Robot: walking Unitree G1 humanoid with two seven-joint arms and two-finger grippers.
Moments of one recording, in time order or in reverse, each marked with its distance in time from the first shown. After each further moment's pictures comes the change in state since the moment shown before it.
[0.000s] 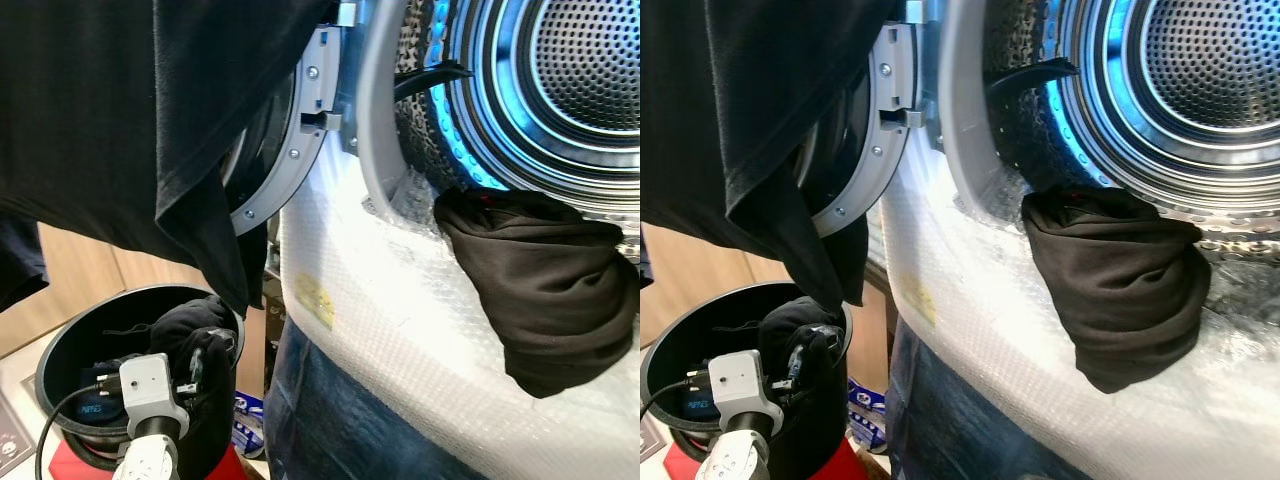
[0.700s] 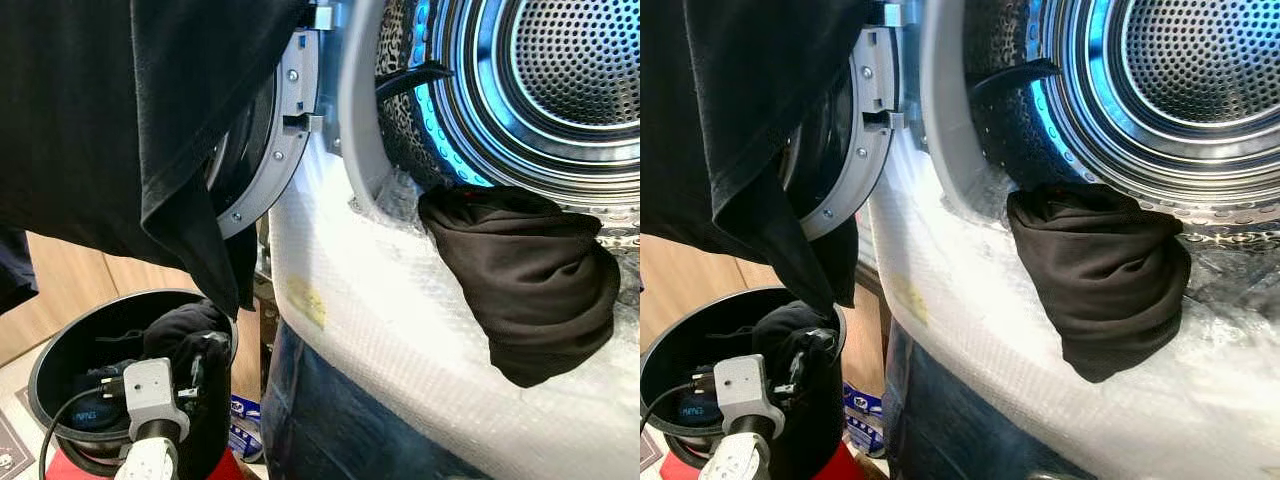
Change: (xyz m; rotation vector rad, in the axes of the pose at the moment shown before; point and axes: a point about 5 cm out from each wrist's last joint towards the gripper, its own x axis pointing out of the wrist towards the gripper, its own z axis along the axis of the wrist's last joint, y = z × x) left arm 0.005 0.000 -0.008 0.014 0.009 -0.018; right arm -0.009 -0.026 -0.014 -0.108 0.402 -0.166
